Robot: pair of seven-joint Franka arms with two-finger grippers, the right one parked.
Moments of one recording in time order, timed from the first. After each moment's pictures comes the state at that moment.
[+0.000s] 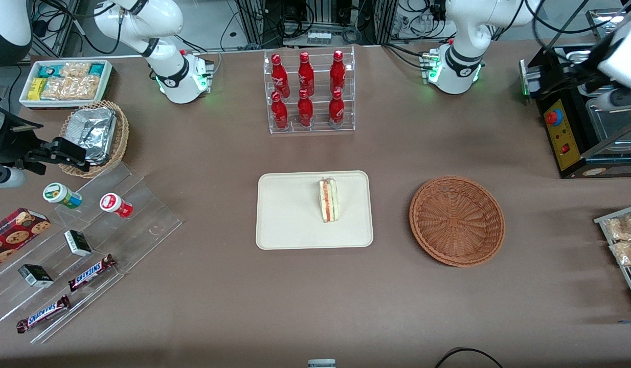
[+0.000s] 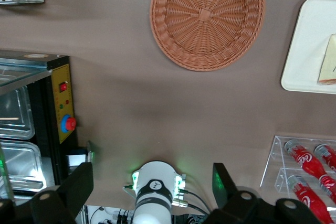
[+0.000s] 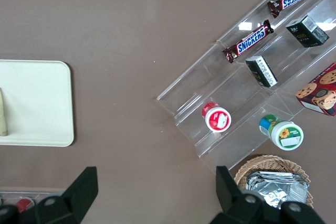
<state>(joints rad) -0.20 -0.14 0.16 -1.57 0.03 1.23 -0.12</state>
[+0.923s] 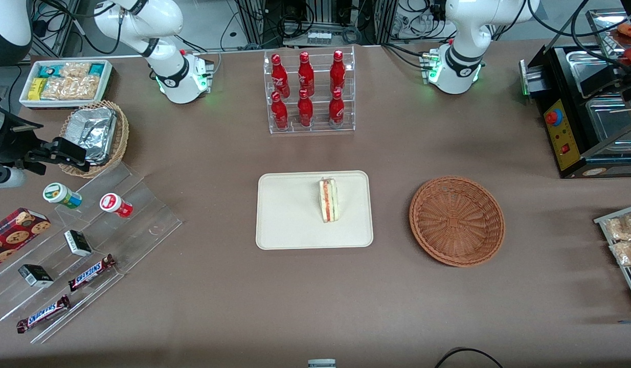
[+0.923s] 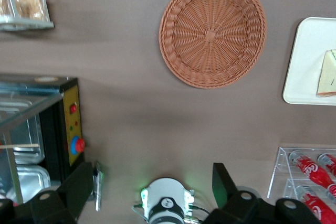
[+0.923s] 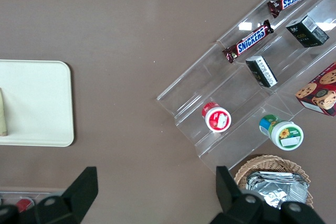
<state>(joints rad) -0.03 -0.10 0.11 -1.53 0.00 1.30 0.04</state>
